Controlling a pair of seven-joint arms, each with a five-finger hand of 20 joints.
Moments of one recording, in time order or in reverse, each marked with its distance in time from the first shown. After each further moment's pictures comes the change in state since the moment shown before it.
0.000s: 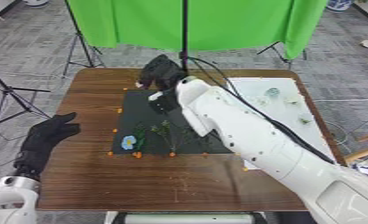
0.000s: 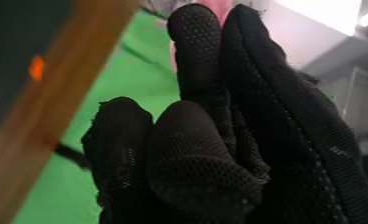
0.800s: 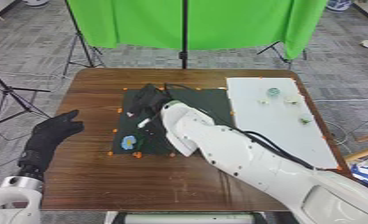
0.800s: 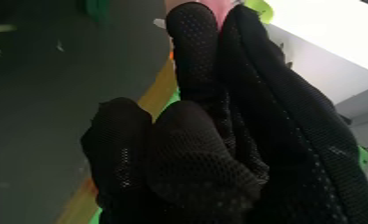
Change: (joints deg) left arm -0.5 -0.4 1.1 0.7 0.7 -0.8 3.2; right arm -1.2 -4.1 -7.0 4.9 -1.7 0.0 3.2
